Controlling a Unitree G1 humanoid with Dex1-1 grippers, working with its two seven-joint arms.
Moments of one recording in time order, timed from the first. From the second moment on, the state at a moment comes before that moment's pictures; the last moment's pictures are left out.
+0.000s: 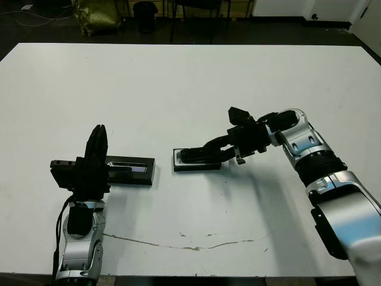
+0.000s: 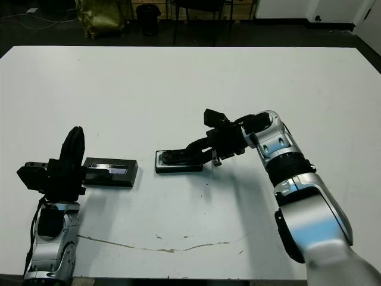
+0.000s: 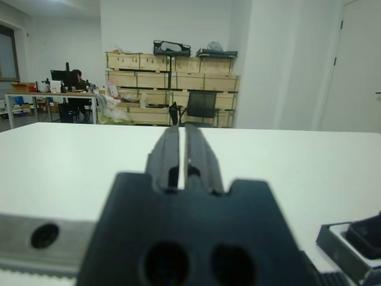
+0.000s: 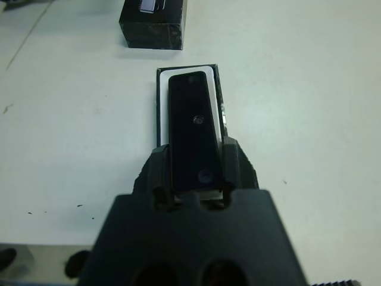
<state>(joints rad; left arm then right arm) 0.02 0.11 0.09 0.08 -0.13 -0.46 -0.10 -0.92 -0.36 0.36 0.88 -0.07 -0.04 1.41</state>
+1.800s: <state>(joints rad) 0.04 0.10 0.09 0.09 -0.12 -0.48 -0.10 -1.02 -0.29 0.42 1.08 -0.14 -0.25 1.48</state>
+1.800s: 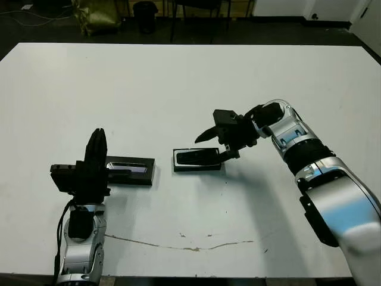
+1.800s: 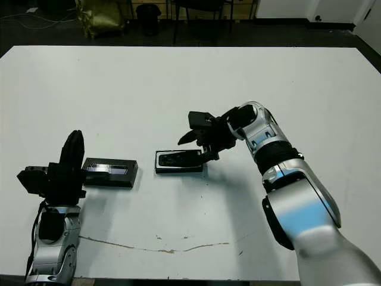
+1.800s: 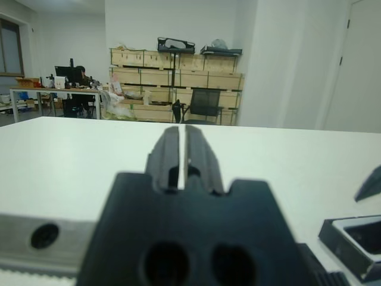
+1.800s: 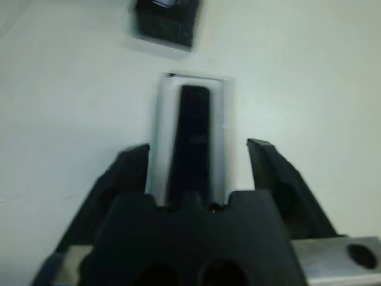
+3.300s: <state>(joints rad) 0.03 0.10 0.09 0.09 -0.11 -0.47 -0.09 -0.36 -0.36 0.11 0.04 0.12 0.11 0.80</state>
